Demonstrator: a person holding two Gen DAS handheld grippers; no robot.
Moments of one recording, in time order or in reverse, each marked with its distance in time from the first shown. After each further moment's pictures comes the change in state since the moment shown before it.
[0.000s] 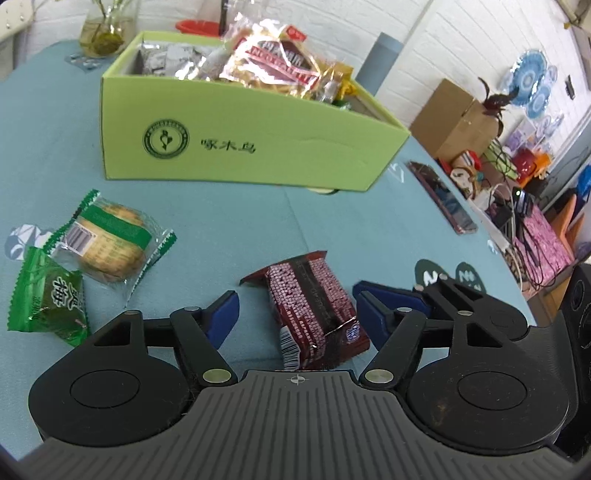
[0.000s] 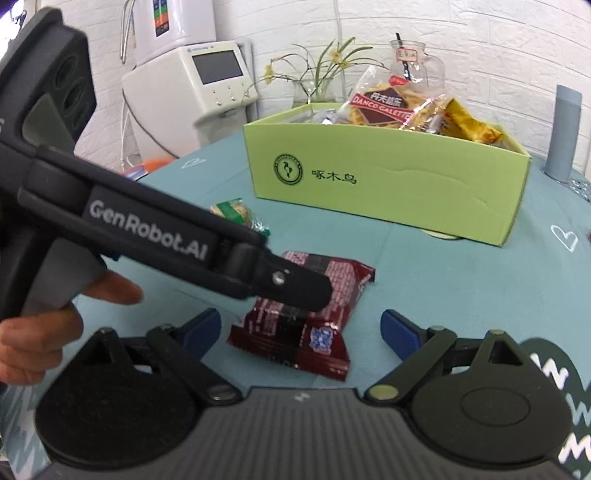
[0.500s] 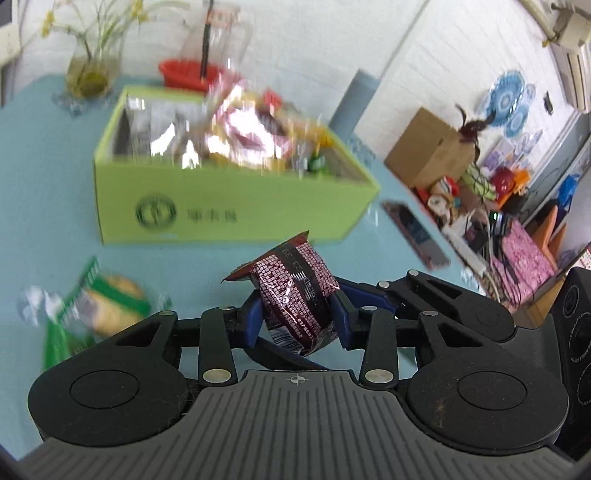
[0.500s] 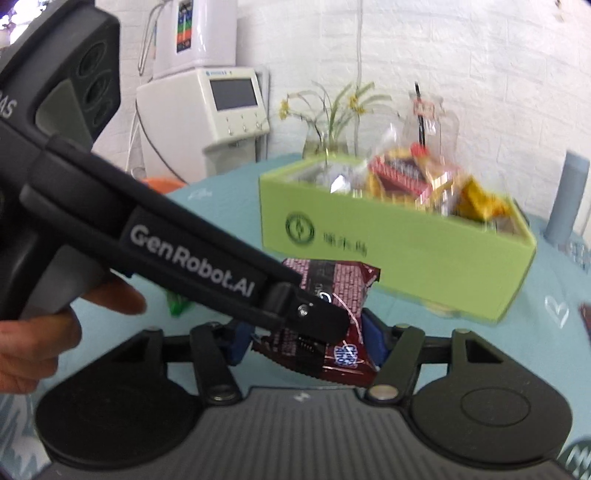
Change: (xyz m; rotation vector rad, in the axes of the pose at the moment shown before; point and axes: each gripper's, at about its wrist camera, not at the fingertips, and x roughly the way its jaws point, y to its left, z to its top) left arm -0.045 -0.006 0.047 0.034 -0.114 -0.059; right arm -0.017 0.012 0.049 -0.127 -0.141 -0.035
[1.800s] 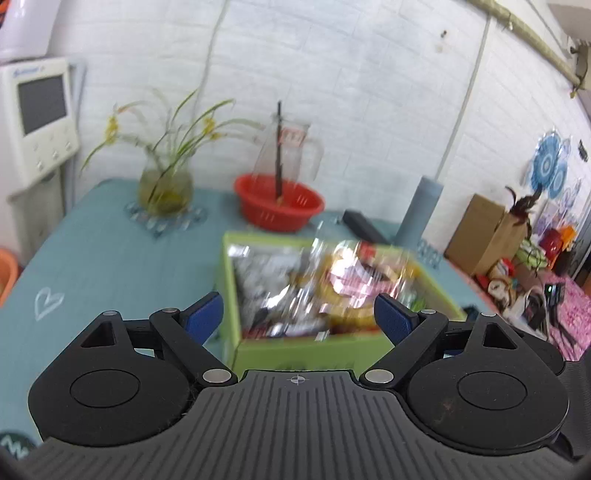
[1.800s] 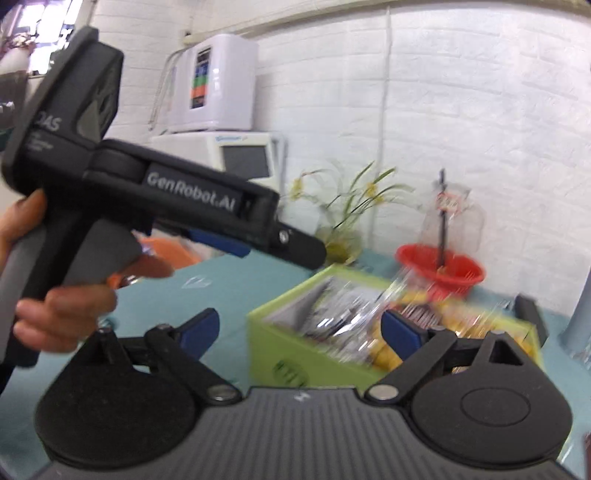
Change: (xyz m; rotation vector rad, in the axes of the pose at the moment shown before) left arm -0.037 0.070 0.052 0.025 -0.246 0.185; right arm 0.036 0.002 0.054 -0.036 -0.096 0.109
